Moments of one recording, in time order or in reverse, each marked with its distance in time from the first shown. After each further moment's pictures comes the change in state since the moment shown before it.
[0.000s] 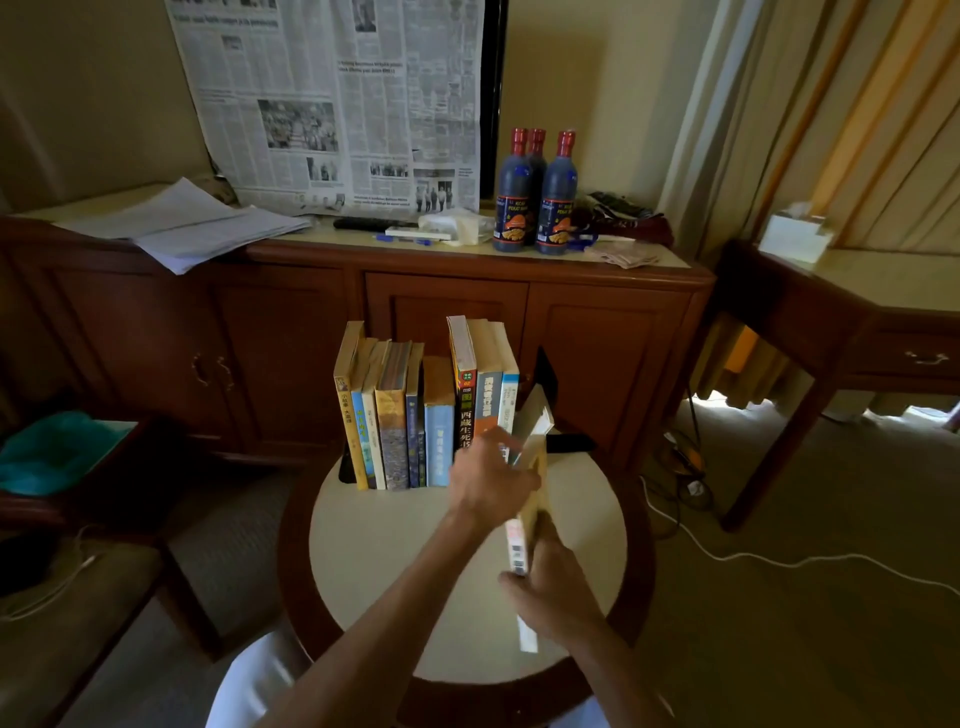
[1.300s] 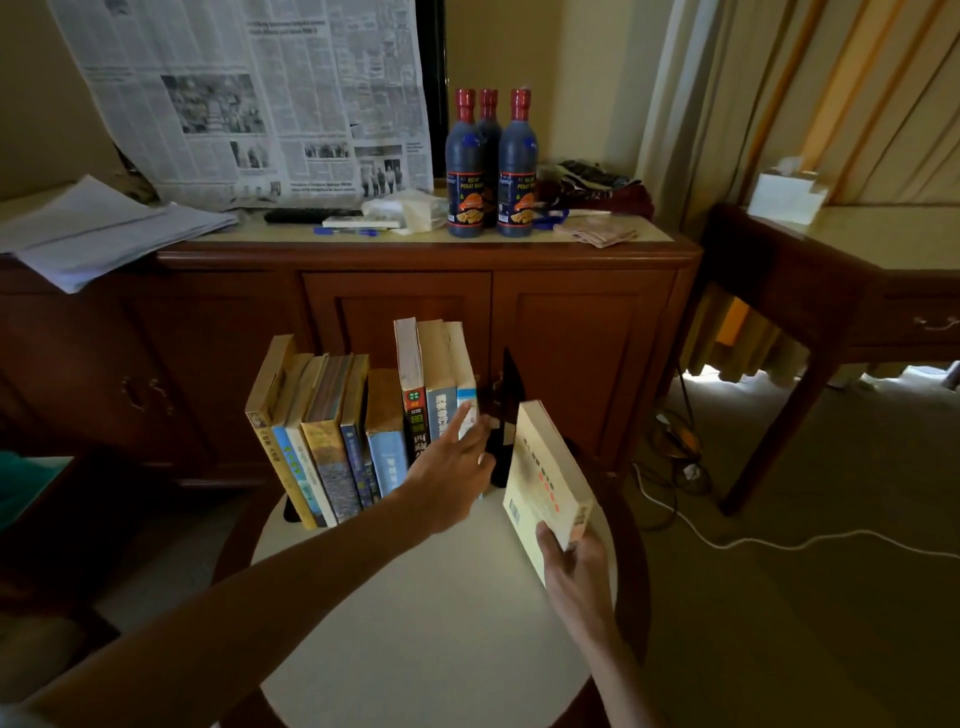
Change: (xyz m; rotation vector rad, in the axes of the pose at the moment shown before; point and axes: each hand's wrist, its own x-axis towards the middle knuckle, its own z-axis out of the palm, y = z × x) left_hand 0.119 -0.047 0.044 1.510 -0.115 0.905; right_hand 0.078 0.064 -0.017 0.506 0.306 0.107
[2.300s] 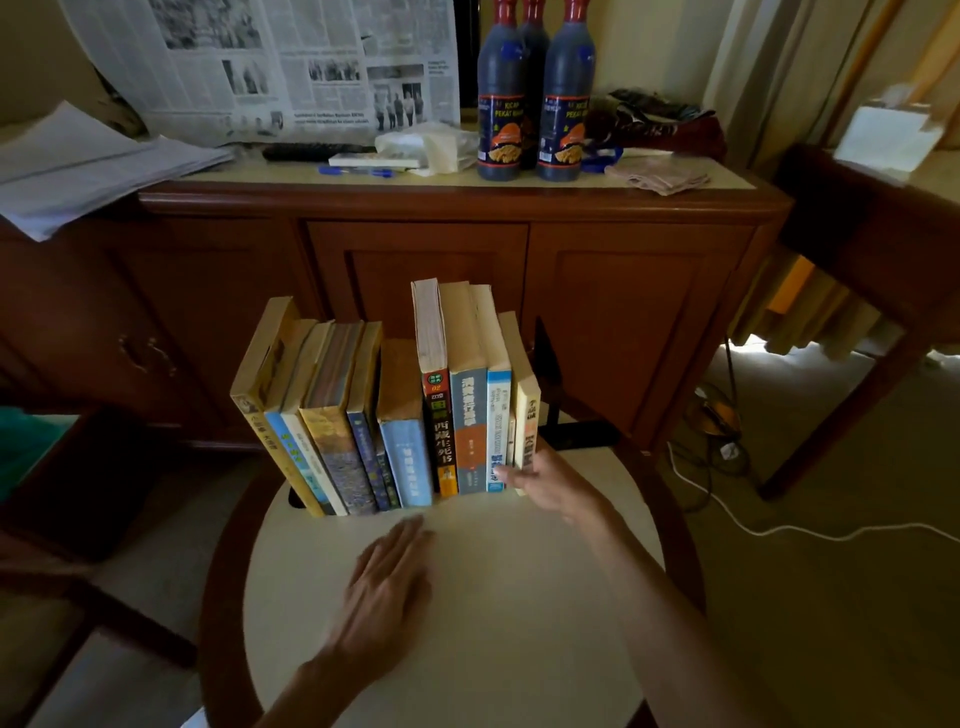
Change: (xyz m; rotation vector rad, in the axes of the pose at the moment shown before) left_hand -0.127 0.085 0.131 -1.046 0.051 -0.572; right_hand 0.127 -0.027 0.069 -0.278 -0.677 0.068
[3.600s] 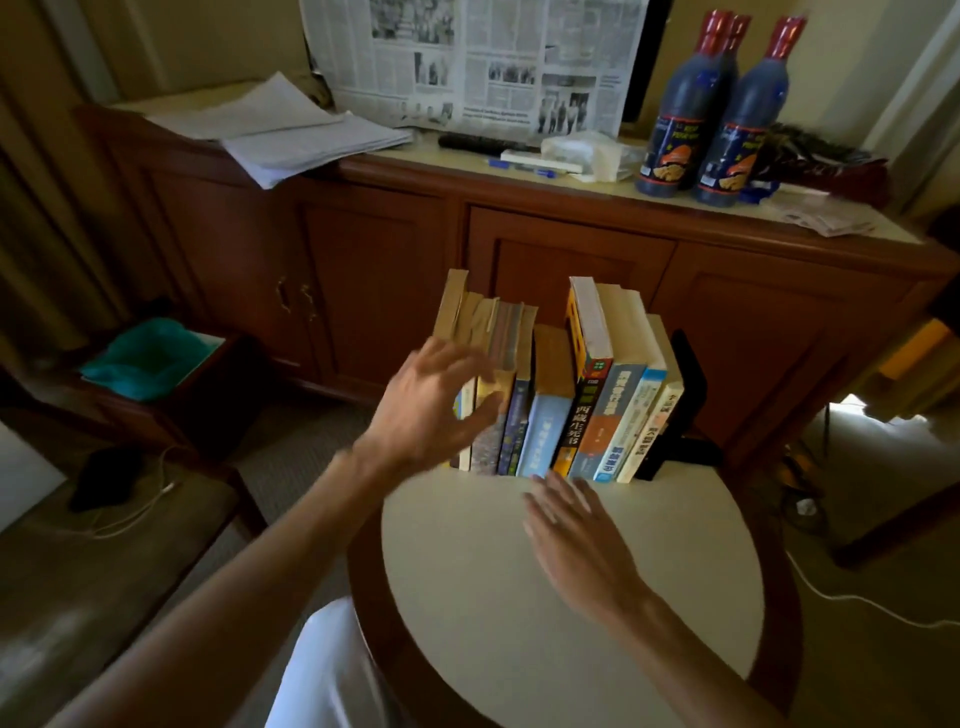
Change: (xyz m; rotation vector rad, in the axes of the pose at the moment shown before) left_hand 0.039 -0.008 -0.217 0.038 0.449 0.178; right_hand -0.064 -0.013 0.125 -1.126 0.348 -0.798
